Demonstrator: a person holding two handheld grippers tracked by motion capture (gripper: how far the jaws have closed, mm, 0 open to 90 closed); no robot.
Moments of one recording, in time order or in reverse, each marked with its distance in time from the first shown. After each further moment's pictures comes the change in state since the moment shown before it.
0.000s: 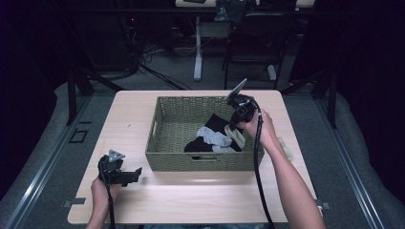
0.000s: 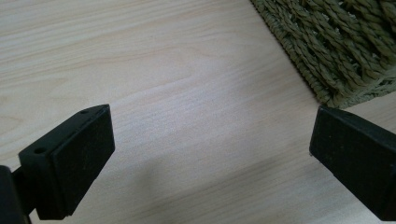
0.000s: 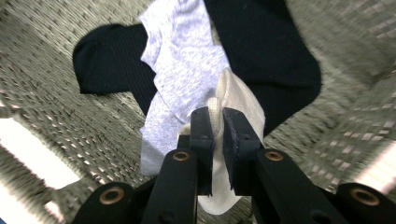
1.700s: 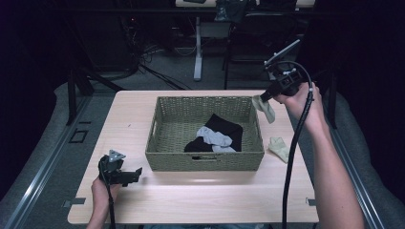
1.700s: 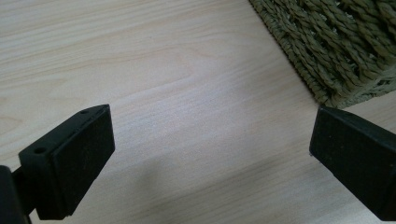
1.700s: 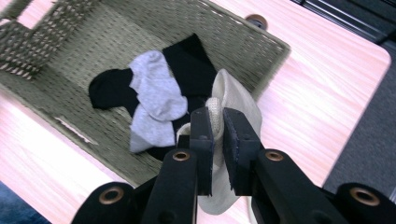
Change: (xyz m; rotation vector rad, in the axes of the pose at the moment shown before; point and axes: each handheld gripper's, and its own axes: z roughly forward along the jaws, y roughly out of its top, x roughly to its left) left arm -0.002 0.000 0.000 -0.002 0.004 -0.001; right arm -0.031 -0.039 -0.155 -0.202 -0.101 0.061
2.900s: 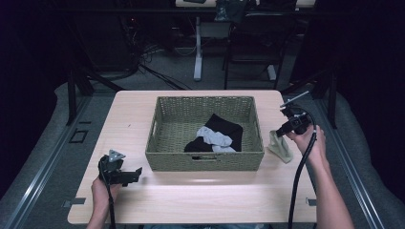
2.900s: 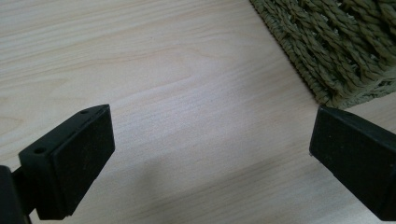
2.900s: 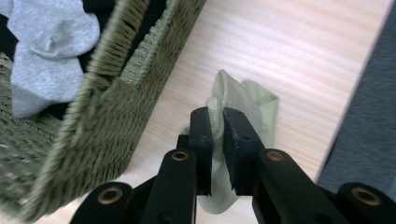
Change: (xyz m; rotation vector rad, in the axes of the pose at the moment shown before) left arm 0.000 0.000 0.000 -0.001 0.000 -0.002; right arm -0.066 -0.105 0.120 0.097 -0.013 0.174
